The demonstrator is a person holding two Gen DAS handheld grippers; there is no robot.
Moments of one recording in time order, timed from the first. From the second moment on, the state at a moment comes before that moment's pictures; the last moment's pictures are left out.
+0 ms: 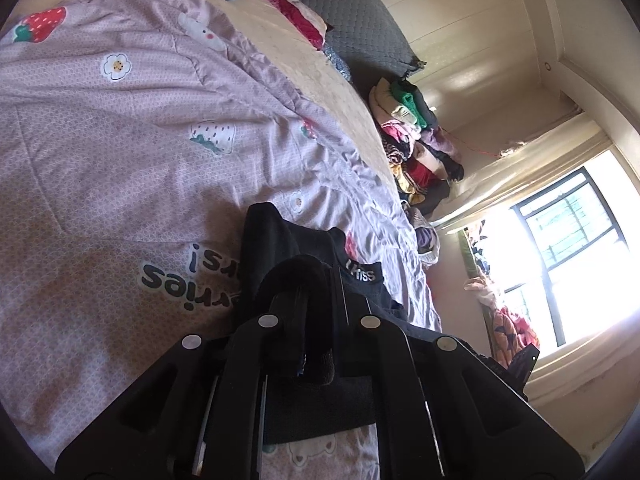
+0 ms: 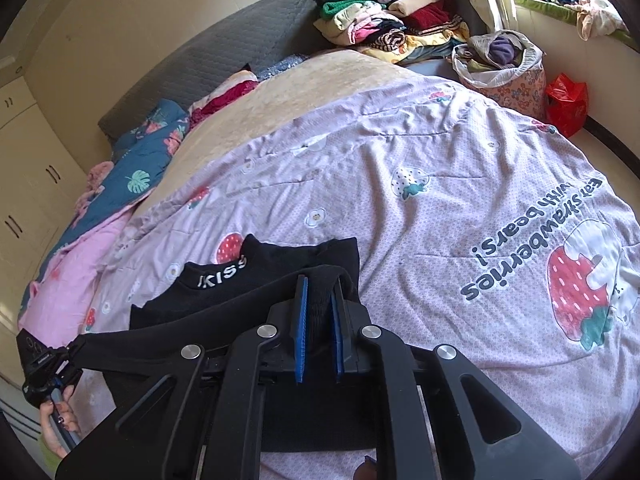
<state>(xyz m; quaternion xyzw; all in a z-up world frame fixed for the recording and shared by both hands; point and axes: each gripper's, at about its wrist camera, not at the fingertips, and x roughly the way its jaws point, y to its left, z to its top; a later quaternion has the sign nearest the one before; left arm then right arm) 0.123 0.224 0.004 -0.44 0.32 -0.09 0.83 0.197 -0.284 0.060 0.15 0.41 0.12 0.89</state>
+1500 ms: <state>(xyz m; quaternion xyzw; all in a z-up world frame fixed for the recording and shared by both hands) 0.168 0.119 -0.035 -0.13 0.42 -0.06 0.89 0.203 -0.160 -0.029 -0.07 0.47 0.17 0.86</state>
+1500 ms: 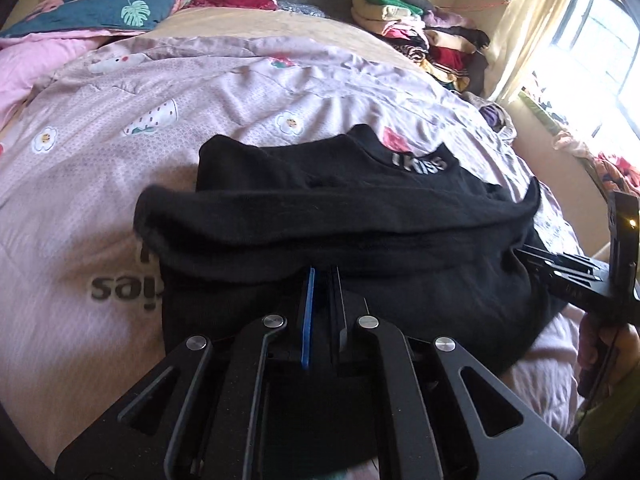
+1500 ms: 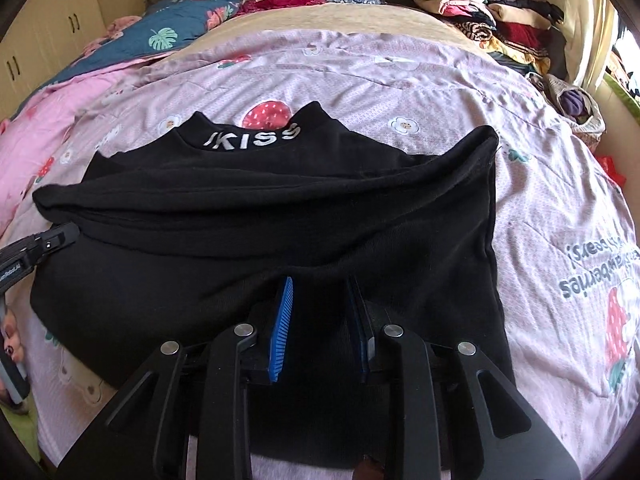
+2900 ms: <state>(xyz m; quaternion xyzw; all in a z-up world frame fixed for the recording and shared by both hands) 0.199 0.184 -0.004 -0.19 0.34 -0.02 0.92 0.270 -0.260 0.003 0.07 0.41 0.13 0.90</state>
